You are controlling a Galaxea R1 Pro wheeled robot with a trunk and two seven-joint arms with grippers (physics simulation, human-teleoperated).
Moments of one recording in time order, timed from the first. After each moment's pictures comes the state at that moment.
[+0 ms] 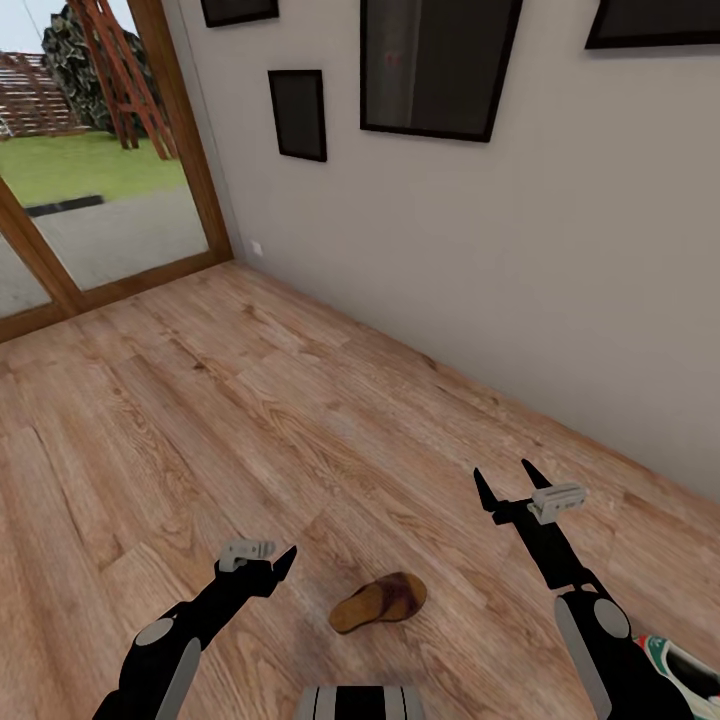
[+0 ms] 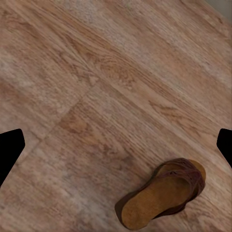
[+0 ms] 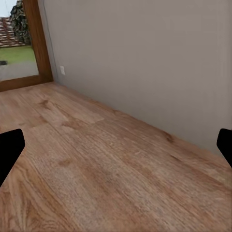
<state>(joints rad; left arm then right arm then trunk) -0.14 -0.01 -0.01 -1.41 0.16 0.34 -0.27 -0.29 -0.09 -0.12 -1.22 -0.18 -0.42 0.40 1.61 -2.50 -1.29</state>
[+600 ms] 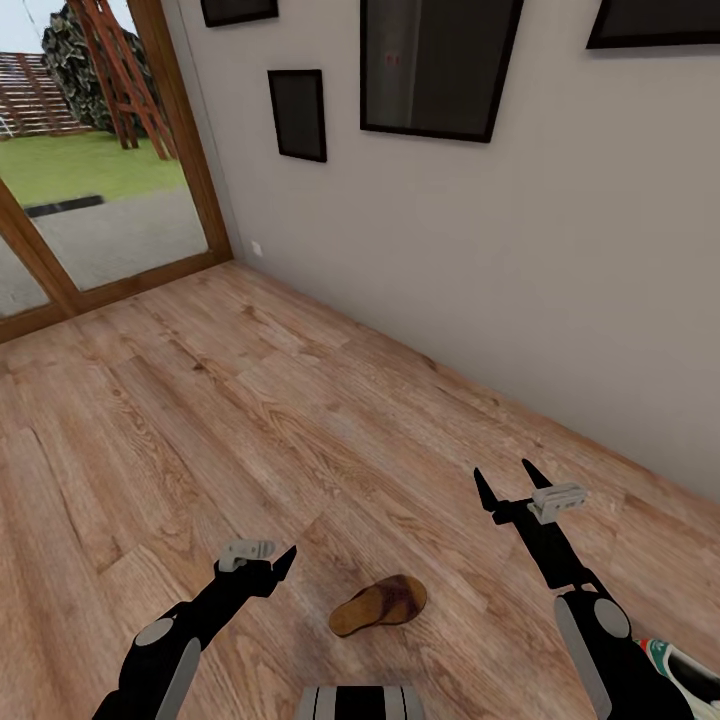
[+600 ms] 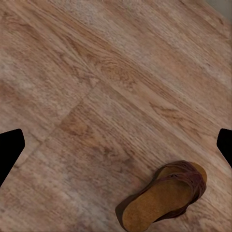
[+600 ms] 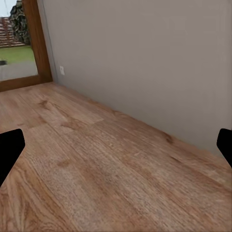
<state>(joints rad) -0.14 -0.01 0.00 -1.41 0.16 0.34 -0.27 -0.29 -0.09 -0.12 -1.22 -0.18 -0.42 0.39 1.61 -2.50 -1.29</state>
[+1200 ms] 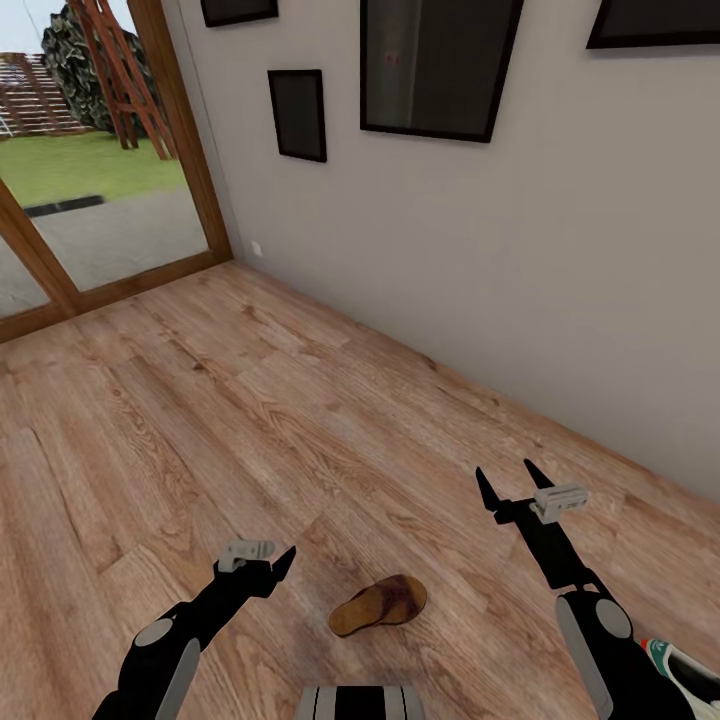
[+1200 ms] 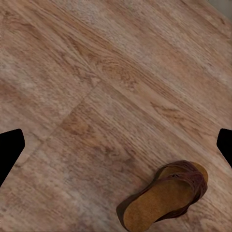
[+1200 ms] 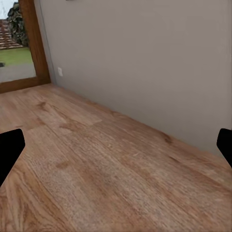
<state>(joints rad) -0.14 -0.01 0.00 -1.40 0.16 0.34 -0.27 -0.29 -0.09 -0.12 -1.22 -0.19 -0.42 0.39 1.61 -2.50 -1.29</state>
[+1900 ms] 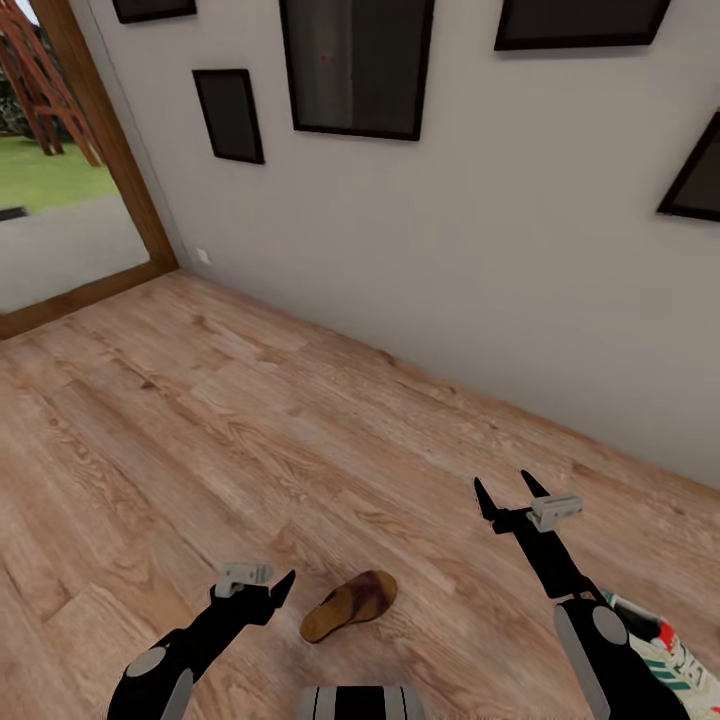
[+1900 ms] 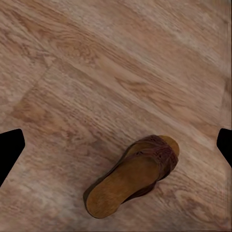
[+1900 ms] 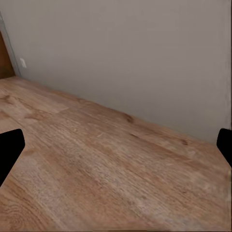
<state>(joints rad) -0.08 0.00 -0.01 -1.41 0.15 0.33 -0.29 -0.29 -0.09 -0.12 -1.16 -0.19 -0.42 0.39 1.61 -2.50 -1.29</state>
